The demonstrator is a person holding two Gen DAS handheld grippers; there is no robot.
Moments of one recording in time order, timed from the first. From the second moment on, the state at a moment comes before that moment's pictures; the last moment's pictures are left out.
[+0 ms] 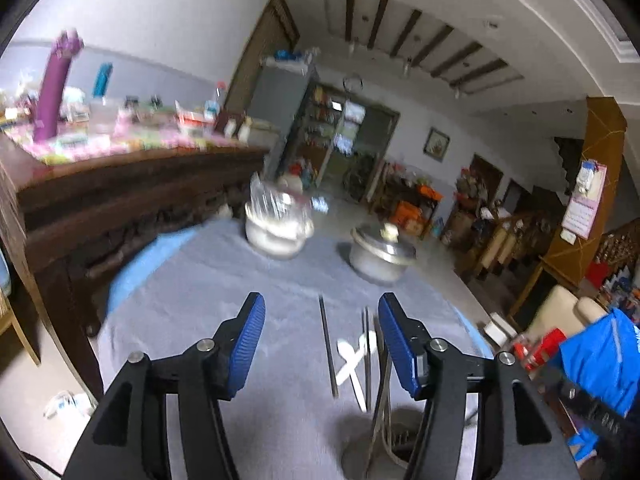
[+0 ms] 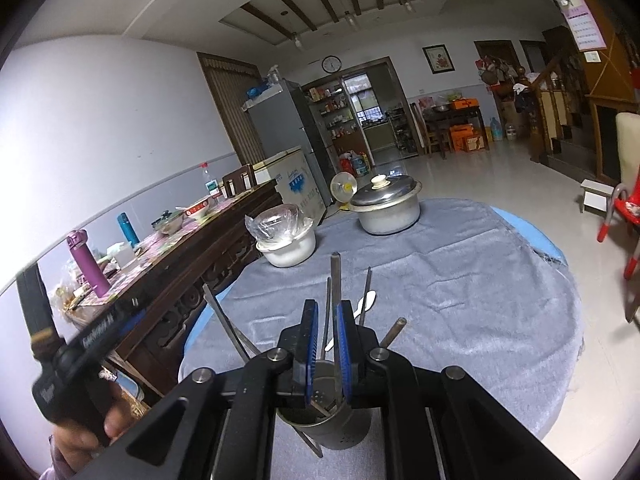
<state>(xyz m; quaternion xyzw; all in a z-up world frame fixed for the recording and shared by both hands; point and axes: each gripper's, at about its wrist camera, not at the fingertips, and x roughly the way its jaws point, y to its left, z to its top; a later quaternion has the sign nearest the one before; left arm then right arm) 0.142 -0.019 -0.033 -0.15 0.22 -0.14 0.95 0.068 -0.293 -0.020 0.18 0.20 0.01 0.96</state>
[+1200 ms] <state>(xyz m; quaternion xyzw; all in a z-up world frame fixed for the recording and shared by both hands) 0.183 -0.066 -0.086 -0.15 0.36 -0.27 0.88 0.076 -0.287 -0.036 0.19 0.22 0.01 0.96</state>
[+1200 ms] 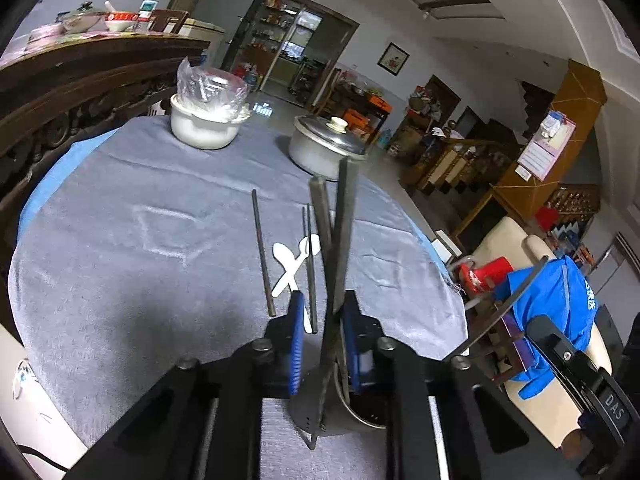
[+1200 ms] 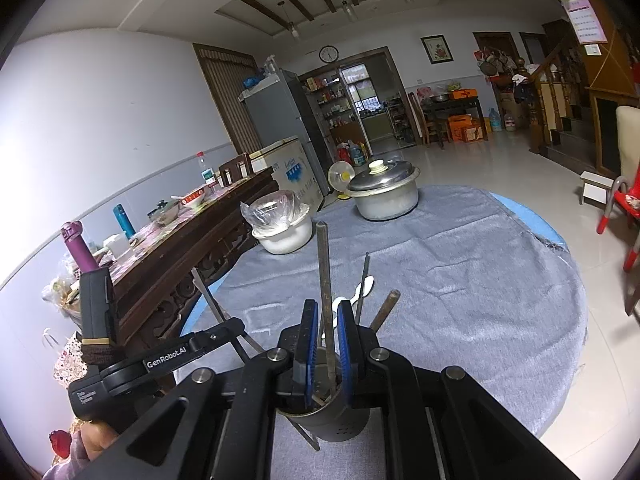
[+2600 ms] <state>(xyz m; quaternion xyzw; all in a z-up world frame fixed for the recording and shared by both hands) 0.142 -0.075 -0.027 -0.12 0.29 -0.29 0.90 0.061 -0.306 -0.029 0.21 0.21 -0.01 0.96</state>
